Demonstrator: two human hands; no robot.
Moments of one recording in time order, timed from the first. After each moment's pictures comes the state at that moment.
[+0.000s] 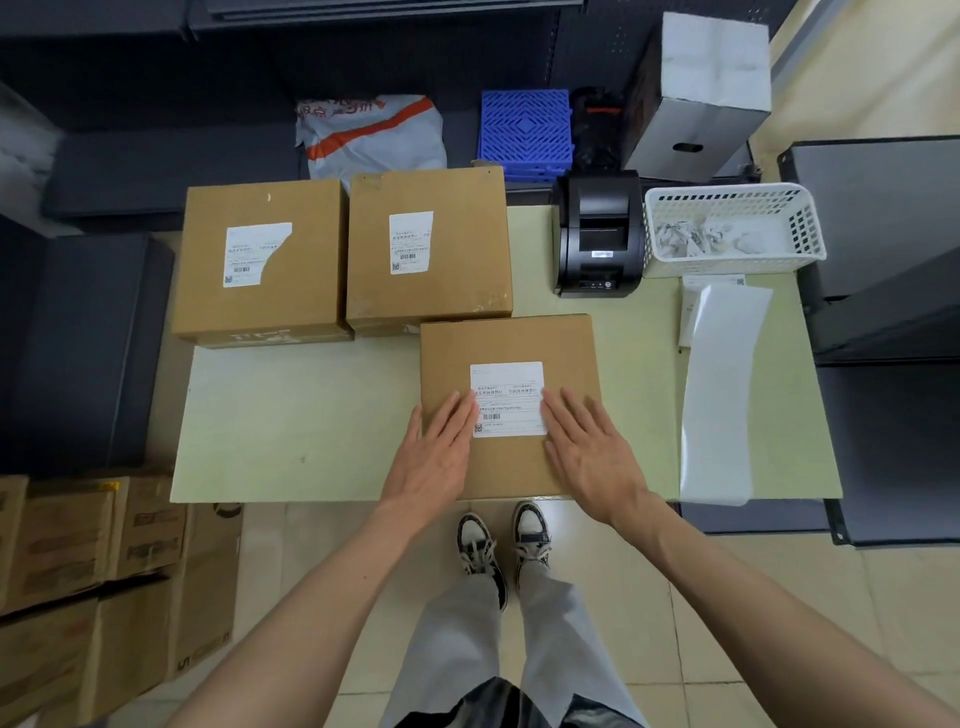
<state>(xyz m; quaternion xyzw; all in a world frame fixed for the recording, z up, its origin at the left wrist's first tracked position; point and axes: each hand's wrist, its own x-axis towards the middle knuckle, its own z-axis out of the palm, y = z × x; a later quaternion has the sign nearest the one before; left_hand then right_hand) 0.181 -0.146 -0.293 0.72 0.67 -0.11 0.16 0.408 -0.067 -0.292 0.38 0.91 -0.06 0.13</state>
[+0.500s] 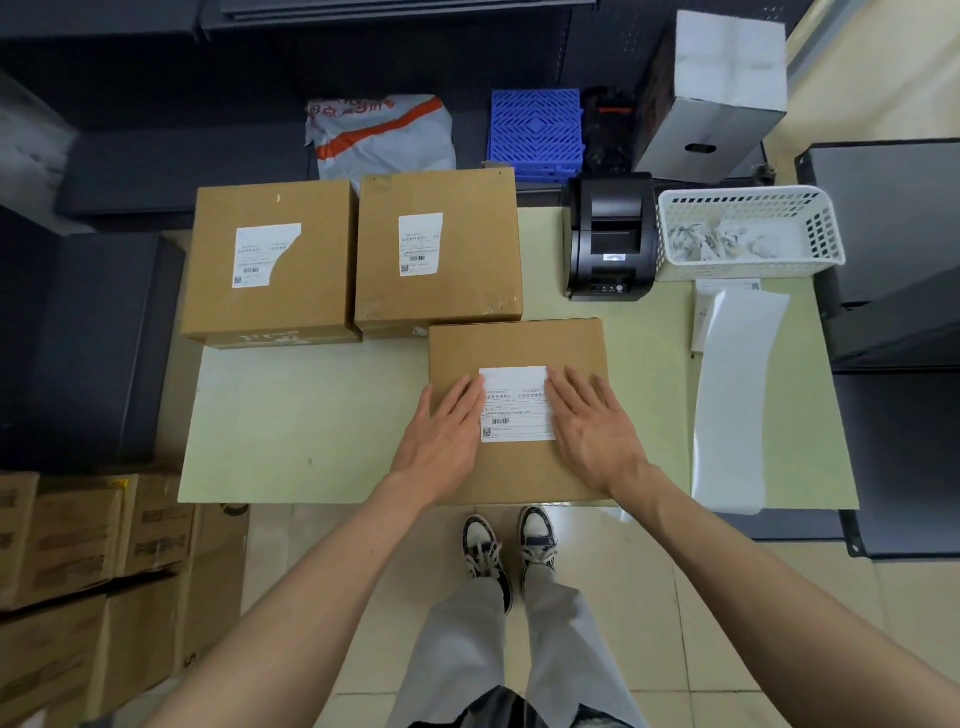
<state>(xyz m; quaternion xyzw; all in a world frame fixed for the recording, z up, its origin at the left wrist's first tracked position) 0.173 -0.112 -0.289 0.72 0.65 -0.16 0.19 0.388 -0.032 -0.295 0.40 0.91 -0.04 0.13</state>
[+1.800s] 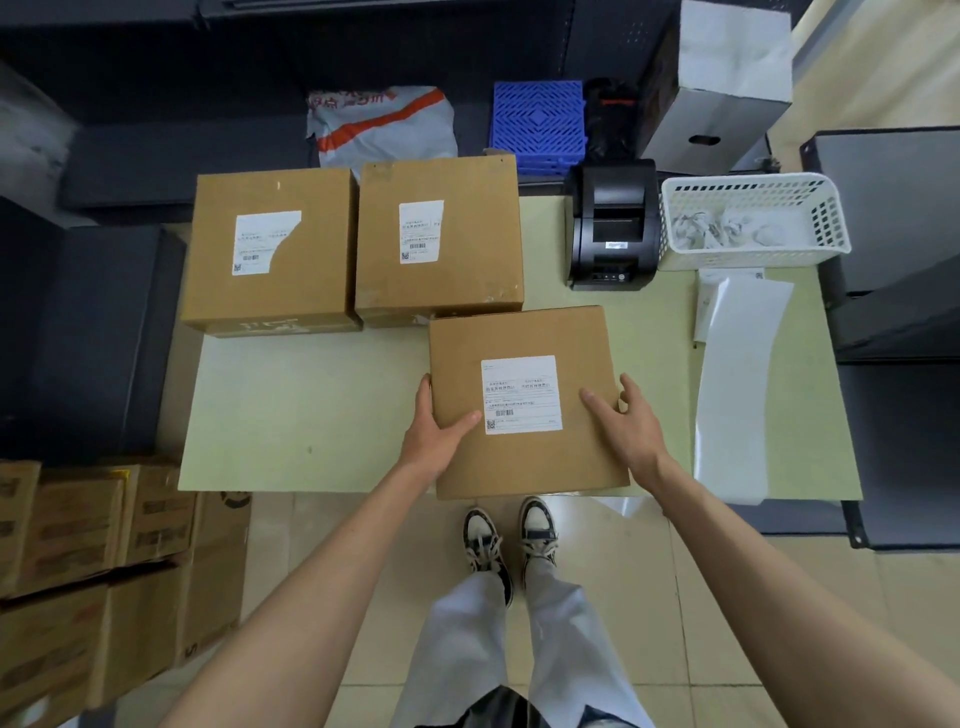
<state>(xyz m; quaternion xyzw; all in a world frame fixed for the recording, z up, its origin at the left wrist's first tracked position) 0.172 -0.129 -0.307 0.22 0.77 0.28 0.53 0.415 -0.031 -0.302 0.69 0.47 -0.54 -0.11</state>
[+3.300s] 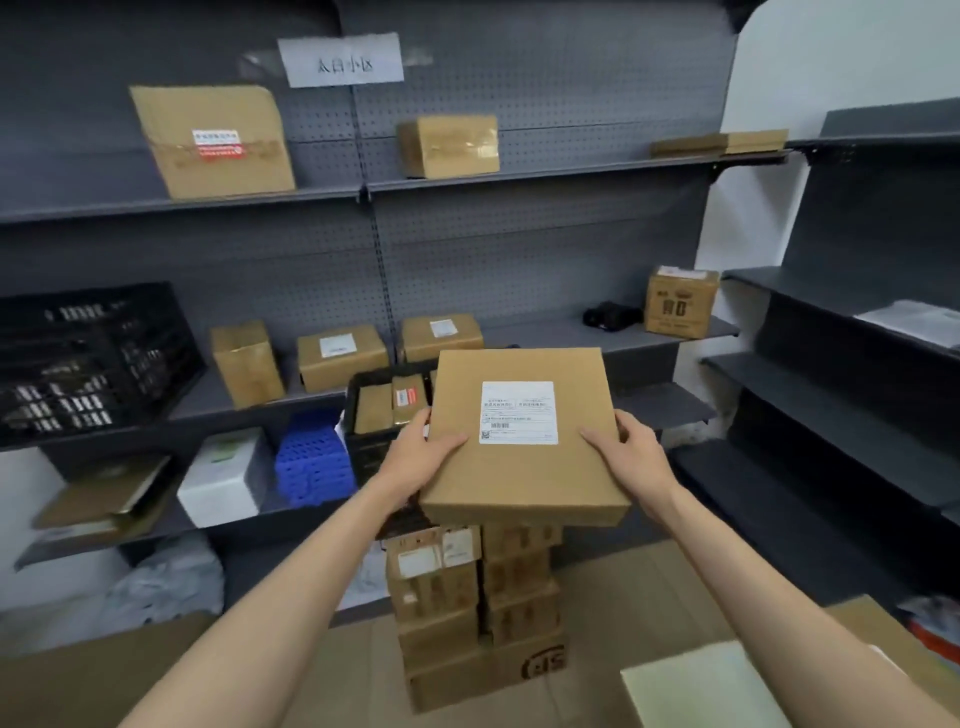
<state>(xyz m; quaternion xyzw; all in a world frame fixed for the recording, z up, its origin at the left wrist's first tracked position) -0.075 -0.582 0.090 -0.08 0.85 0.53 -0.04 -0.094 -0.300 0.082 -0.01 0.80 -0.59 -0.04</state>
